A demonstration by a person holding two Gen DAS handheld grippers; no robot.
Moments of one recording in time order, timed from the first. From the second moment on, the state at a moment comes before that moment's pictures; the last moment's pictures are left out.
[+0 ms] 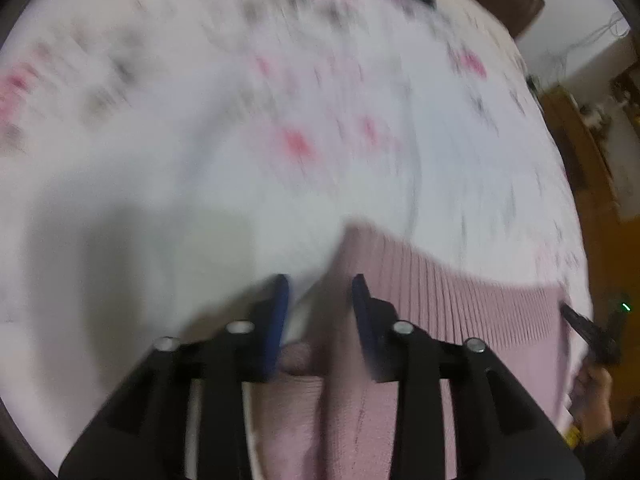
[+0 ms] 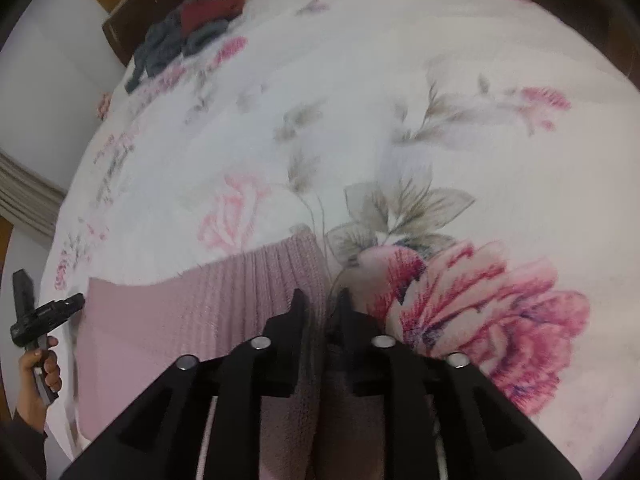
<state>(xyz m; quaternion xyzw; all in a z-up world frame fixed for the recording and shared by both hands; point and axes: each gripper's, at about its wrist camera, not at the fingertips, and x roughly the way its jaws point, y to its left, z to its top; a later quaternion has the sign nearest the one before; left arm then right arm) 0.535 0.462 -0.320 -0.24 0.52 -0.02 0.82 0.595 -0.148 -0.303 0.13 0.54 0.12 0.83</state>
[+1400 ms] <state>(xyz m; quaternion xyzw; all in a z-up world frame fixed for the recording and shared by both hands) 0.329 0.419 -0.335 -0.28 0.58 -0.19 0.74 0.387 -0.095 -0.282 0.09 0.56 0.25 0.79</state>
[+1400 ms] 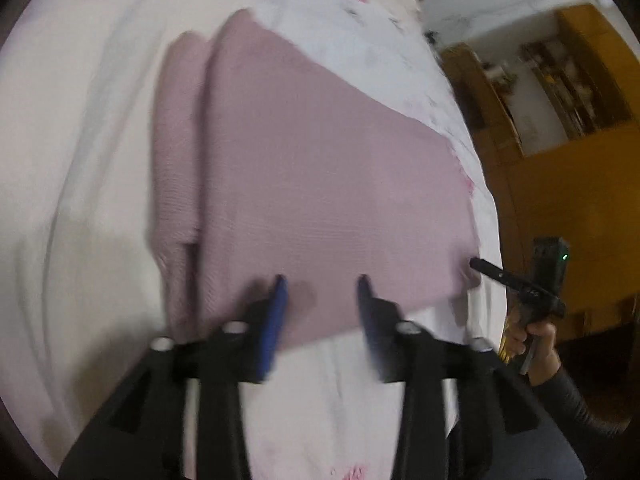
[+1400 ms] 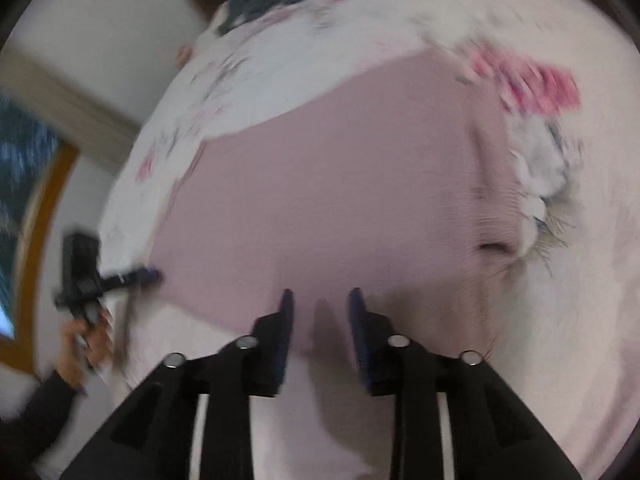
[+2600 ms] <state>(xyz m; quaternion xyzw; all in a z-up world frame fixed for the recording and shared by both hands) 0.403 0.518 -0.365 -0.47 0.55 -0.18 0.67 0.313 0.298 -0.373 -0.52 0.24 0.20 0.79</state>
